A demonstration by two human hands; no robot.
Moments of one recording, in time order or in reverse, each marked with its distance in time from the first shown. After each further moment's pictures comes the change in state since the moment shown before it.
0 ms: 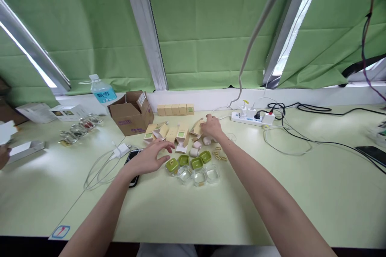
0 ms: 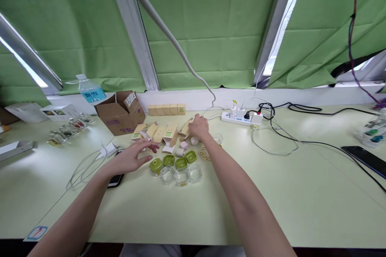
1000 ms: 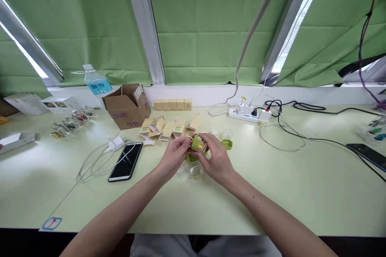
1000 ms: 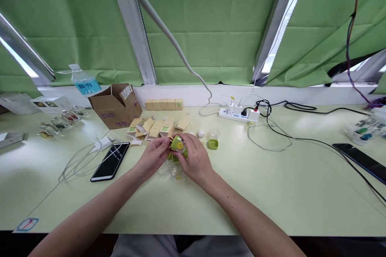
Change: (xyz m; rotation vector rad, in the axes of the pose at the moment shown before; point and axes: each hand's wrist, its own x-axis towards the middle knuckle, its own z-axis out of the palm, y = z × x) left_hand 0.036 0.097 0.079 -1.373 0.271 -0.058; right_hand -0.181 -0.005 -0.032 0.306 0.286 -0.701
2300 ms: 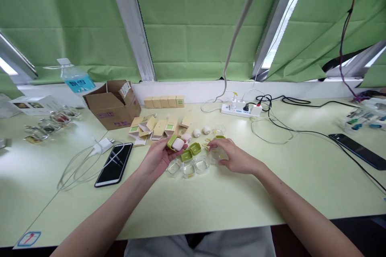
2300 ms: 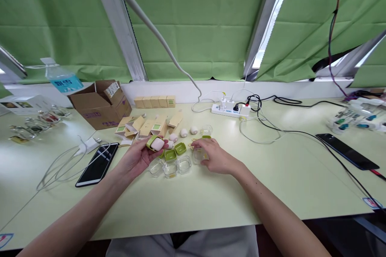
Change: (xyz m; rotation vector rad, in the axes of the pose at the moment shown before) left_hand 0.000 0.017 -0.013 -0.251 0.313 -0.362; right_hand -0.022 0.058 -0.085 -0.025 -0.583 0.198
